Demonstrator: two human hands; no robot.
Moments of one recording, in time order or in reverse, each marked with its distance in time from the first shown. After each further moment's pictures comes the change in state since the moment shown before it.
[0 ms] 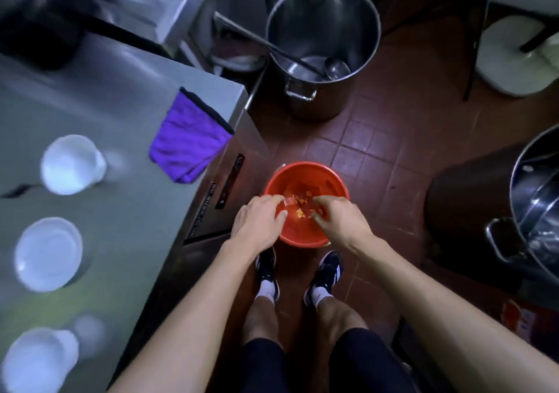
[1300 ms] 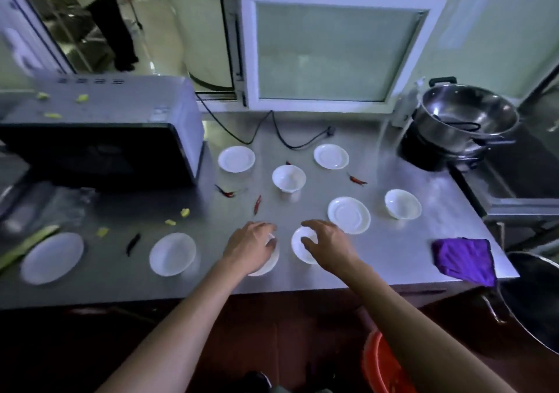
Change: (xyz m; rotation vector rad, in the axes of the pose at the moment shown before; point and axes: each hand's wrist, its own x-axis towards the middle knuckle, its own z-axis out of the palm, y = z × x) left_hand -0.485 -0.284 -0.019 -0.385 0.759 -0.693; right_hand -0.218 -0.459 0.155 -0.396 -0.240 -1.032
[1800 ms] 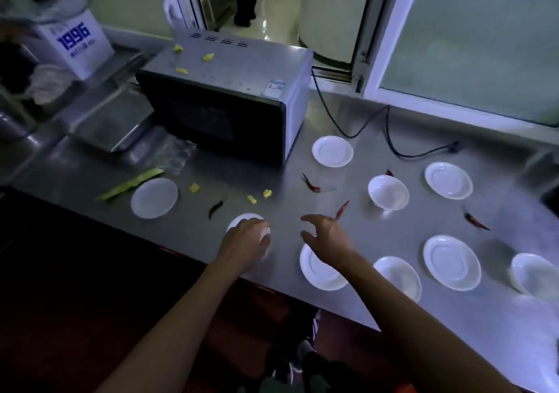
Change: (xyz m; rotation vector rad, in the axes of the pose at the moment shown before) left_hand -0.056 -0.151 -0.028 -0.090 0.160 -0.438; right_hand 0.113 -0.120 0.101 0.060 -0.296 -0.322
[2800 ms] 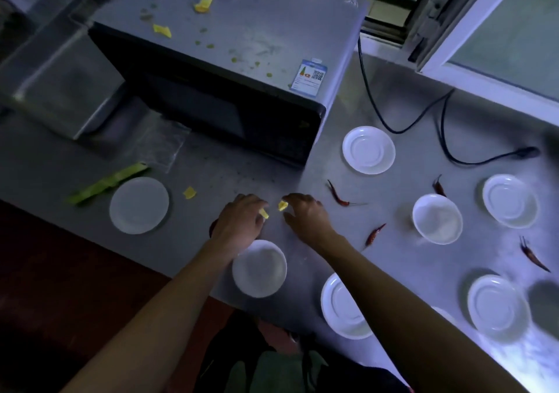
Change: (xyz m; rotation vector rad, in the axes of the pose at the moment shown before) left_hand 0.152 -0.101 0.012 0.057 -0.120 -0.048; right_hand 0.185 -0.023 0.063 -0.140 -0.169 -0.048
